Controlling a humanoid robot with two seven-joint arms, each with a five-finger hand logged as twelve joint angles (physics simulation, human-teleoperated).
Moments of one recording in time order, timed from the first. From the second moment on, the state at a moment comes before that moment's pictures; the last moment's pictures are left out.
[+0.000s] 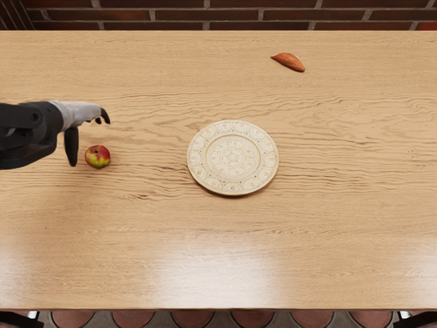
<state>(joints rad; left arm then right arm) -1.77 0.54 0.83 -1.44 0.71 0.18 0.35 -0.05 0.00 0.02 0.18 -0.07 -0.05 -0.04</state>
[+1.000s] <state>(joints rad) -1.60 0.41 0.83 -1.32 0.70 0.35 0.34 -0.05 0.00 0.02 0.18 -0.07 -0.05 -0.04</state>
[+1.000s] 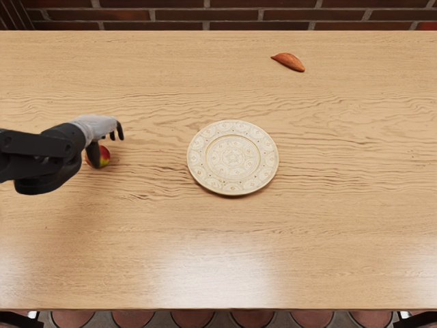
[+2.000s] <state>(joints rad) -1.51 0.40 0.85 -1.23 0.70 0.37 0.29 -0.05 0.00 0.02 0.18 -0.07 -0.05 -0.04</state>
